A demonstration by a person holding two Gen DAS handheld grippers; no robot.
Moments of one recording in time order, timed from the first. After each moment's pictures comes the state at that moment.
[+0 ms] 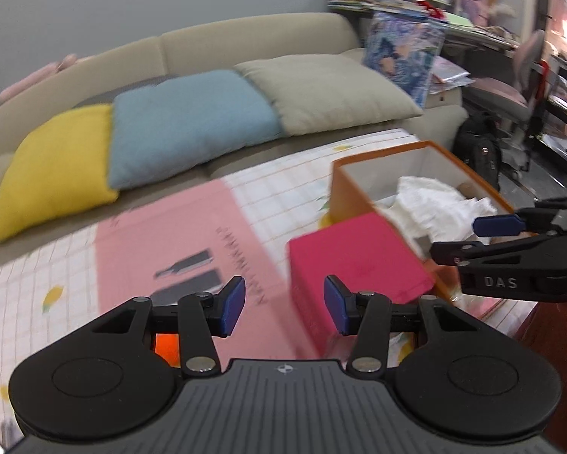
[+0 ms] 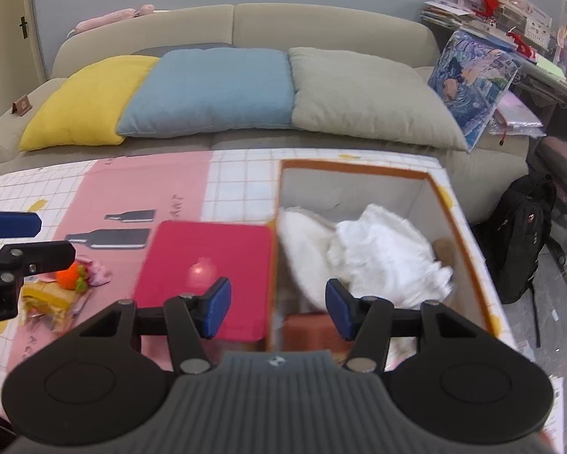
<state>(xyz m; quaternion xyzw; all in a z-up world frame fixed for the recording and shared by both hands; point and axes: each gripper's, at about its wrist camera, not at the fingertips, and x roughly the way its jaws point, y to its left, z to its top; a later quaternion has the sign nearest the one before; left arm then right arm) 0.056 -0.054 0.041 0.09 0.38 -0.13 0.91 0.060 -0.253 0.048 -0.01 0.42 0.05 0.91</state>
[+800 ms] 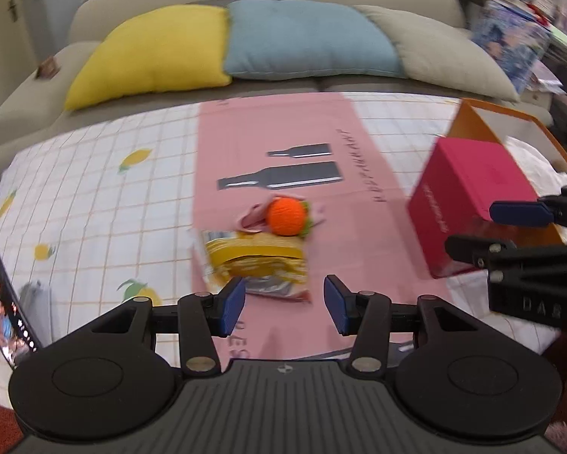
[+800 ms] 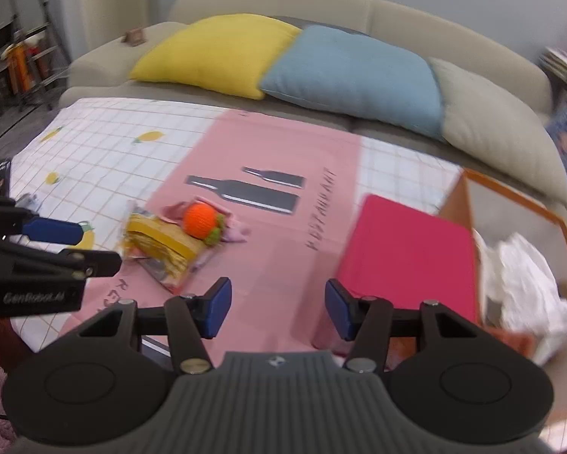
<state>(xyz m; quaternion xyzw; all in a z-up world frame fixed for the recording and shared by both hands) 0.014 0.065 -0.010 0.00 0.46 -0.01 0.89 0.032 -0.116 0.018 -0.10 0.42 0.21 0.88</state>
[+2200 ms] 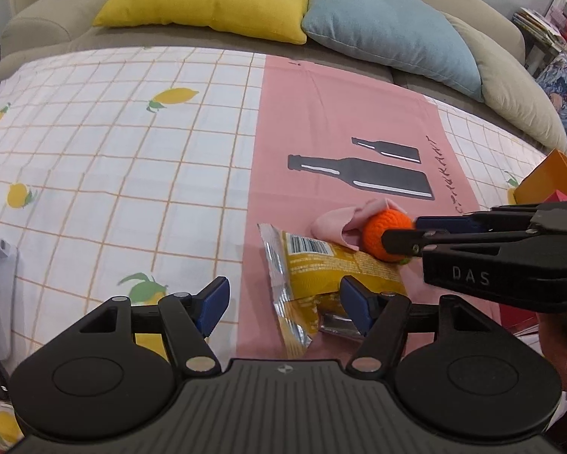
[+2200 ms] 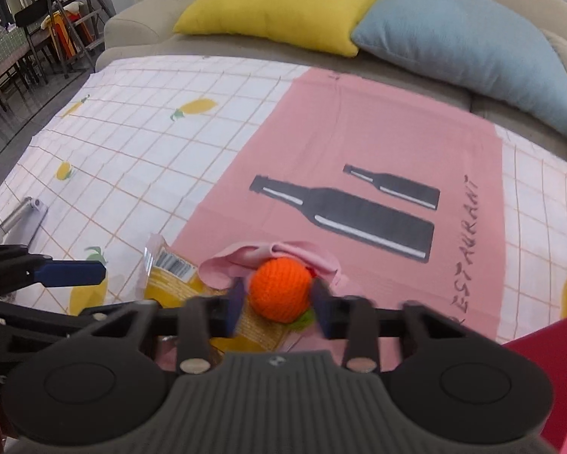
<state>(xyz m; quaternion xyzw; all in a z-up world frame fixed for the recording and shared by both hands) 0.072 0.155 -0.082 -0.12 0.49 0.02 0.87 0.148 -0.001 -0.068 -0.08 0.49 0.29 0.82</state>
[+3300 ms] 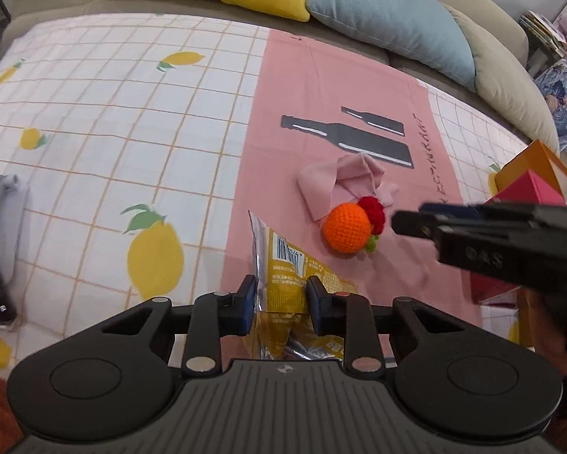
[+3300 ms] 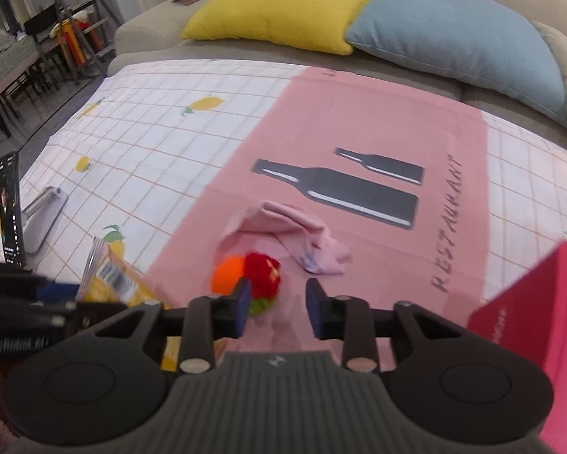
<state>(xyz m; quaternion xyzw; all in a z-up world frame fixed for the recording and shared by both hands) 0.031 0.145 -0.067 -0.14 0.51 0.03 0.85 0.126 -0.033 -0.057 -0.07 0.49 0.31 0.81</state>
